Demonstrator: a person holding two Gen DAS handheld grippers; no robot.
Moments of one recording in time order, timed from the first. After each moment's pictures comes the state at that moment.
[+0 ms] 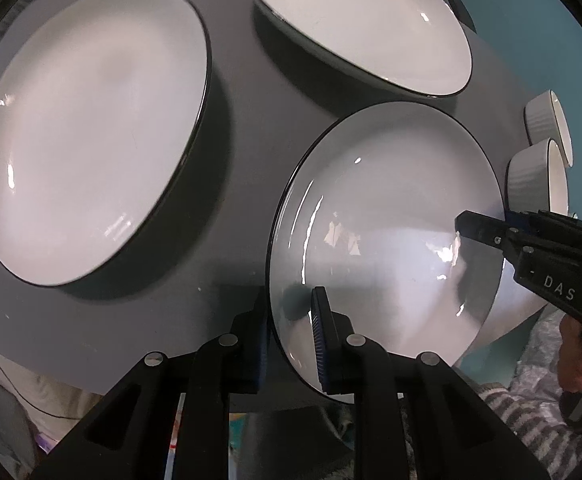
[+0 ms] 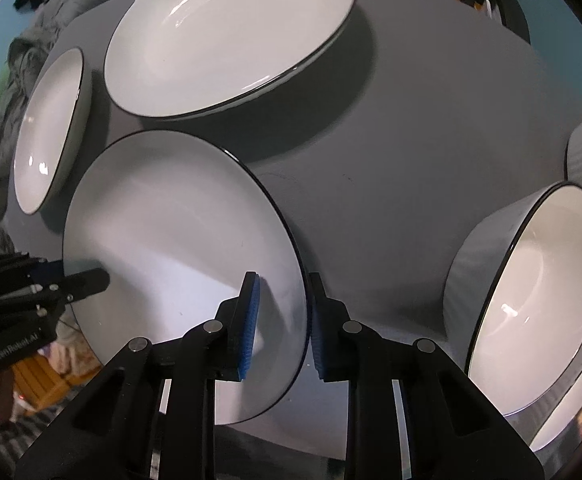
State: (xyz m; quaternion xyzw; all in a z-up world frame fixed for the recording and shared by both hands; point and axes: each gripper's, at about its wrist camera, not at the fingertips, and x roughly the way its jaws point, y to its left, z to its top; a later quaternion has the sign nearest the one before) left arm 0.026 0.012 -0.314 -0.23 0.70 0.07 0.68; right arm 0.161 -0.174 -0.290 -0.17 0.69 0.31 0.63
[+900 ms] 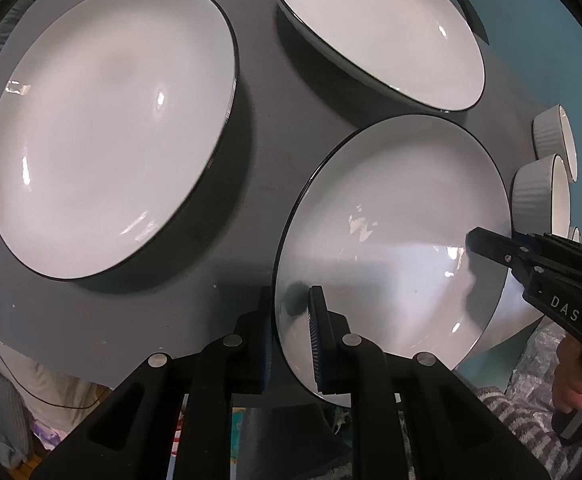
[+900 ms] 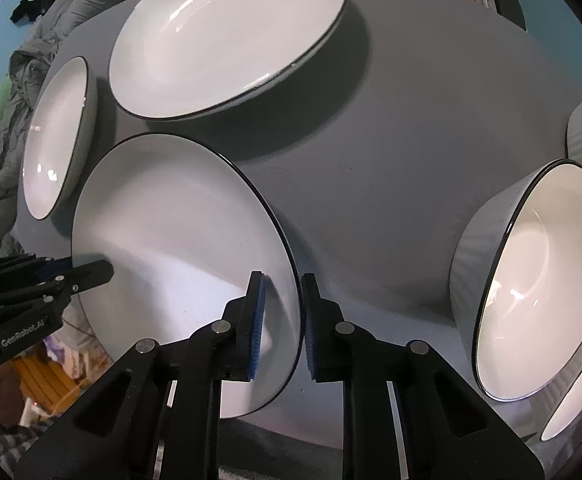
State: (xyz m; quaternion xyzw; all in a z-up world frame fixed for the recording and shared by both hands) left arm 0.027 0.020 -0.309 -0.24 0.70 0.08 0.67; right arm 0.177 -0.192 -0.292 -0.15 0.70 0.30 0.63
